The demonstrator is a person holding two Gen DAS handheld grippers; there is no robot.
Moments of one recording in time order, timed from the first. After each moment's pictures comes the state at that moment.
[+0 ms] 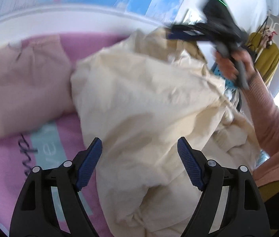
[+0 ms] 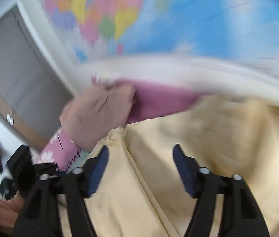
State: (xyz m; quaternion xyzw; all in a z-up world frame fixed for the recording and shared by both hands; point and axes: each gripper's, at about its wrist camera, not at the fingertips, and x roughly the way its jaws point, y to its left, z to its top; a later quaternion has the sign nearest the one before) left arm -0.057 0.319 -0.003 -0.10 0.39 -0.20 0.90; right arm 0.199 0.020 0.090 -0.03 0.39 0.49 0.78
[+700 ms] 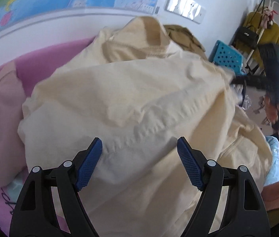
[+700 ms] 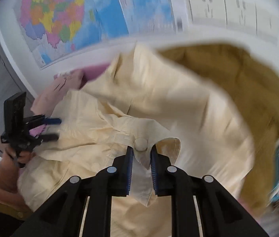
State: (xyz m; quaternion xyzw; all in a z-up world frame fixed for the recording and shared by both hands) left arm 0.026 0.232 0.004 -0.03 0.41 -0.21 0.89; right arm 0.141 -0.136 0.059 -0.05 0.40 0.35 0.84
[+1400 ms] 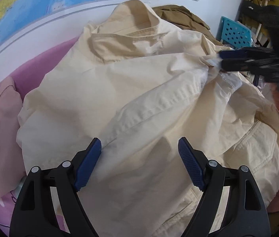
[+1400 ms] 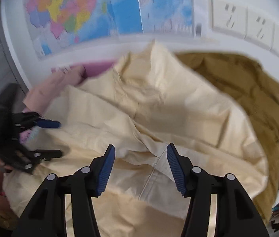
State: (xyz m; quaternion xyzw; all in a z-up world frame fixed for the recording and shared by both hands) left arm 0.032 0.187 -0.009 0.06 0.44 -0.17 0.88; right arm 0.143 -0.083 0.015 -0.09 0.39 0.34 0.85
